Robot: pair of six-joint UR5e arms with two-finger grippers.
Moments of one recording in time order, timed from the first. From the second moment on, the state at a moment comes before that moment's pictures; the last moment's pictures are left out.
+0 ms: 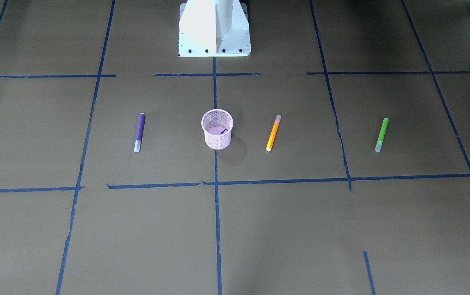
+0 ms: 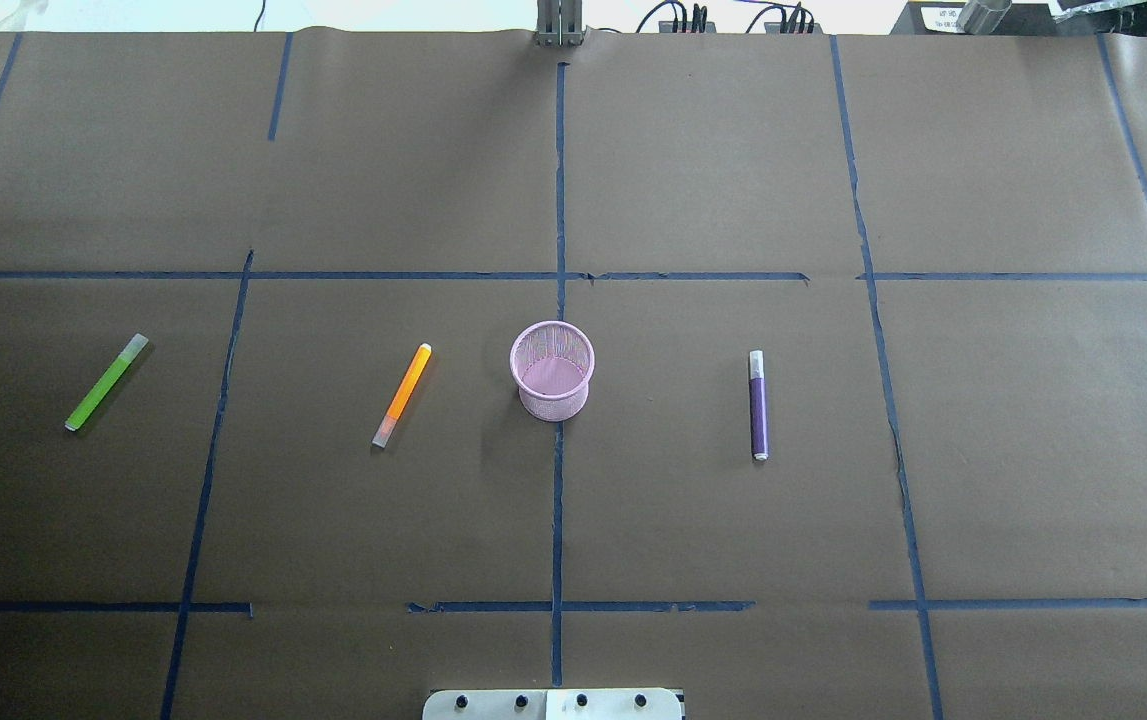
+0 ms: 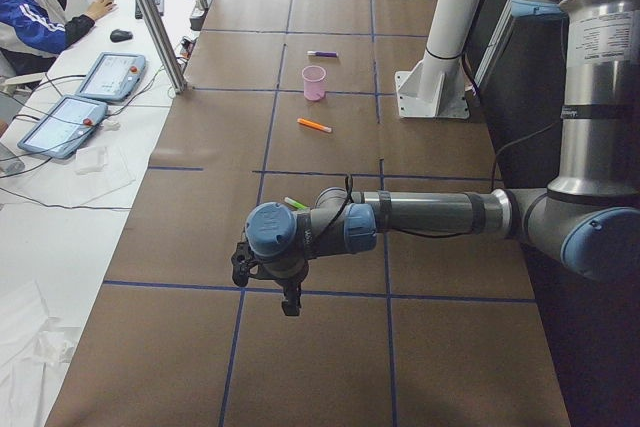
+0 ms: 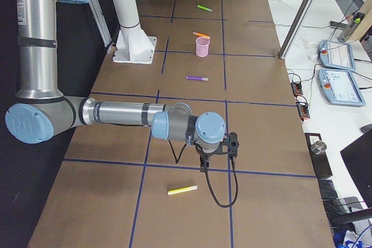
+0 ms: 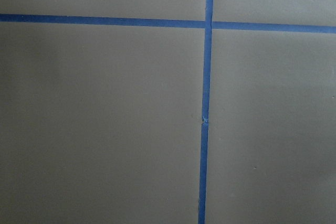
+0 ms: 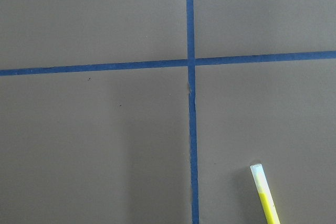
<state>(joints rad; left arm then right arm) -1.62 -1.51 -1.63 -1.43 -2.42 0.12 1.65 -1.62 1.64 -1.65 2.49 -0.05</state>
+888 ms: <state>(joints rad) -1.62 -1.50 -1.63 -1.45 -2.42 0.13 1.65 -1.62 1.64 -1.64 2.49 -0.05</state>
